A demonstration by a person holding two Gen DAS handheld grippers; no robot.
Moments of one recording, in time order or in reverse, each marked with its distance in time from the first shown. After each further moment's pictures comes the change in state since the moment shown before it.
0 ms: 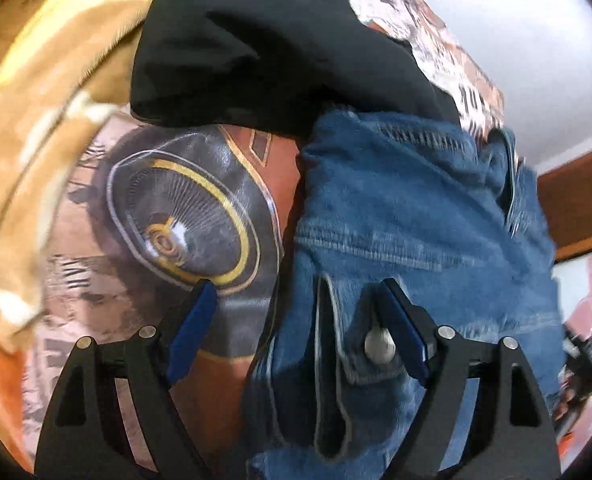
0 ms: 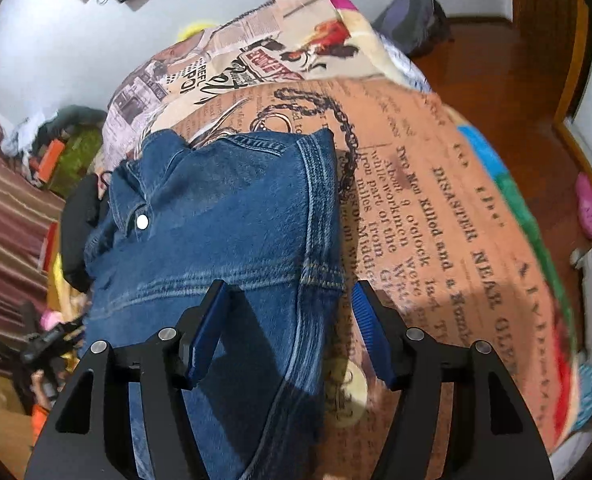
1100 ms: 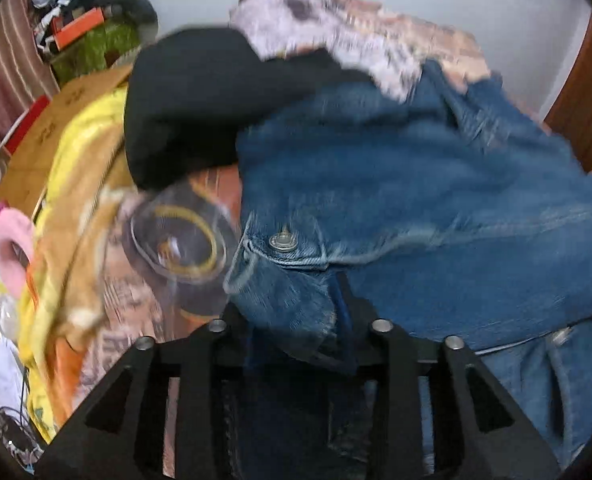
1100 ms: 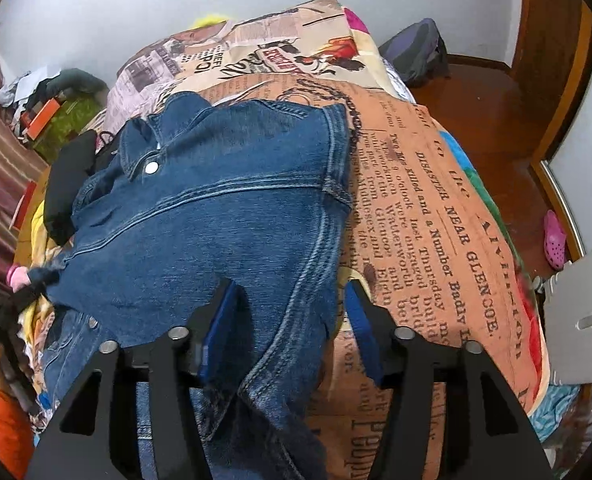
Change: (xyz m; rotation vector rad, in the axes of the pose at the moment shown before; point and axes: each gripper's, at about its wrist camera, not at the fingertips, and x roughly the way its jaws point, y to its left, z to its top) left arm -0.026 -0.095 -0.079 0.391 -0.160 0.333; right arm -0.029 0.037 -0.058 -0.167 -0.066 -0.175
